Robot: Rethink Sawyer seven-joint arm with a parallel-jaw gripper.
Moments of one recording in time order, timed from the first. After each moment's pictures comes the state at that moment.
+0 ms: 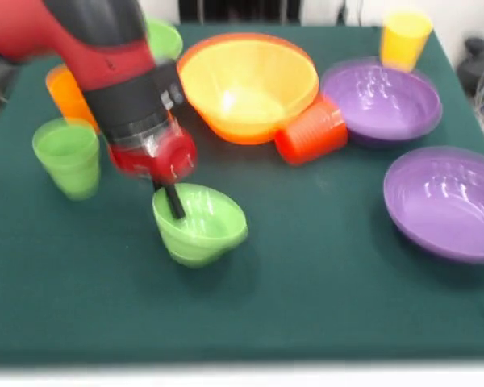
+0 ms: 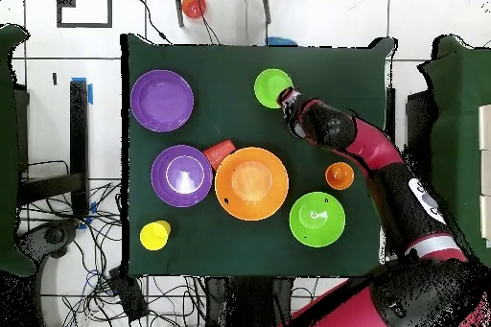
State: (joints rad) arm -0.84 -0.24 0.59 1.40 -0.29 0.38 2.02
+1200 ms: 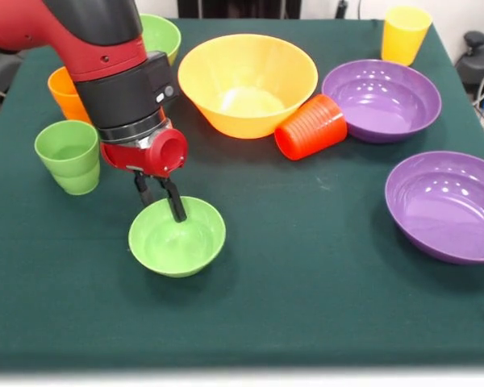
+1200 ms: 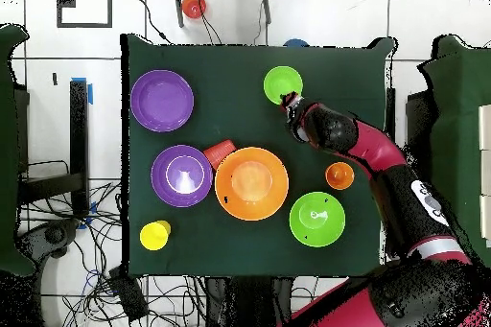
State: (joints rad) arm -0.84 -0.25 0.57 1.40 -0.33 0.38 2.02
